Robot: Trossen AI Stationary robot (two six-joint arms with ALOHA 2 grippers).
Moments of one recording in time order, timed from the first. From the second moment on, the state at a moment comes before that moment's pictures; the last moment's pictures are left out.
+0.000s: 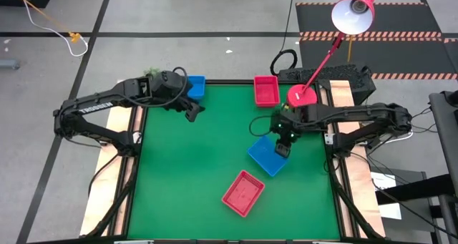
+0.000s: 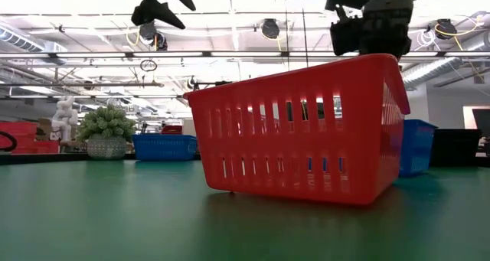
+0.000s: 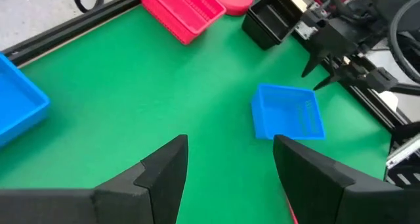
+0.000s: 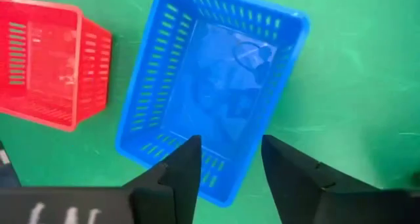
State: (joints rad) left arm 0.27 1.22 1.33 -0.82 0.02 -0.56; right arm -0.11 1.29 0.94 -0.92 -0.21 0.40
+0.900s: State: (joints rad) left arm 0.17 1.22 1.33 -0.81 -0.13 -0.54; right arm -0.06 1.28 0.68 -0.67 -0.16 0.51
